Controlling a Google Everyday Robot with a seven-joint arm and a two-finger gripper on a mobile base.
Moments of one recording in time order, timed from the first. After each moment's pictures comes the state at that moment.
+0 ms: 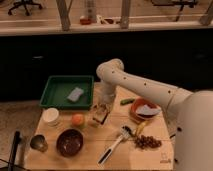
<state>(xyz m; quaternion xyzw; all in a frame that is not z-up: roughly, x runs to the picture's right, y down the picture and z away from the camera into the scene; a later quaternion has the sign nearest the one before) 0.000 0.123 0.788 -0.32 -0.27 -0.45 0.79</state>
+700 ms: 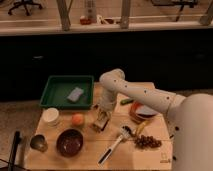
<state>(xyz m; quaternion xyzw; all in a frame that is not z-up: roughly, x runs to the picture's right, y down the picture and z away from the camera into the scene) 0.005 0.163 0.818 -0.33 -0.30 -0.43 0.78</state>
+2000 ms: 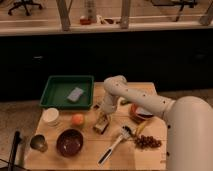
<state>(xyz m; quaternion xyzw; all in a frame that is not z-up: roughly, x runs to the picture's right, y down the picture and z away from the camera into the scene) 0.001 0.191 0.853 -0.34 -0.34 -0.42 0.77</state>
